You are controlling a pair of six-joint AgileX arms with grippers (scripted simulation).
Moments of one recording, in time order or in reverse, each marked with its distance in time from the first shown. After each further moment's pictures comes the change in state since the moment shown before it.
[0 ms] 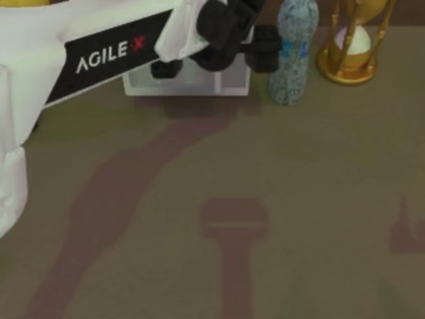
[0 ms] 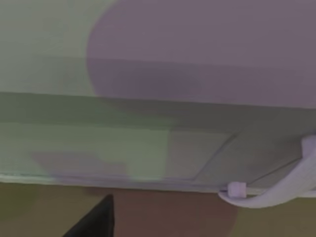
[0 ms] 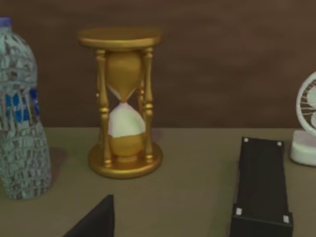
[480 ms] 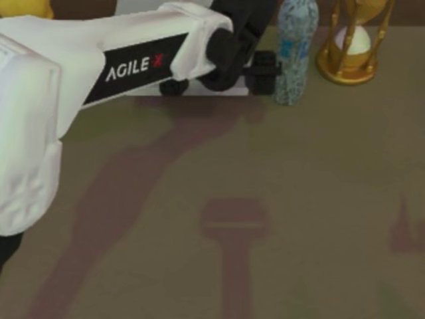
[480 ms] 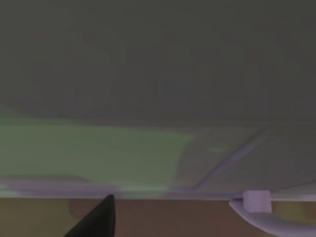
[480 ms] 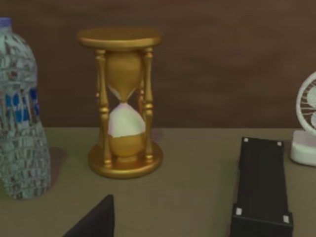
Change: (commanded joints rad) left arm 0.040 0.132 0.055 0.087 0.025 0.036; right arm 0.000 0.000 0.000 0.000 0.000 0.000
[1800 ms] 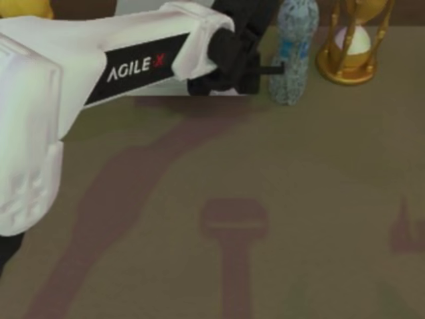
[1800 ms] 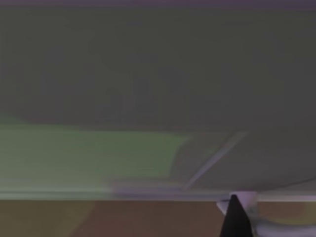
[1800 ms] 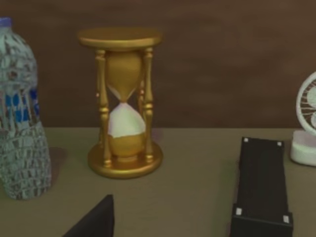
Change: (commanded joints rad) left arm -0.037 -0.027 -0.054 -0.008 0.013 -0.002; right arm 0.000 0.000 0.000 0.000 0.000 0.000
